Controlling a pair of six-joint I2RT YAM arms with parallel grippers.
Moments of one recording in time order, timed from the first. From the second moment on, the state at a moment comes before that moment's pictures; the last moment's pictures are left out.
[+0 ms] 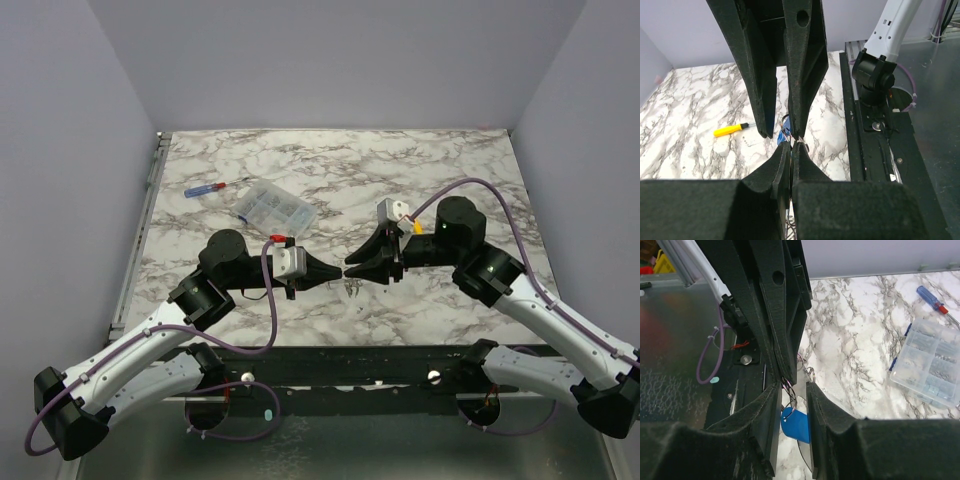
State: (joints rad) left arm -0.80 0.82 0.72 0.11 0.73 0.18; right arm 0.75 0.98 0.95 -0.16 -0.80 -0.13
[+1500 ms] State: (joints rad) left arm -0.80 0.81 0.71 0.13 0.71 0.18; right arm 0.75 1.00 0.93 -0.22 -0.77 -0.16
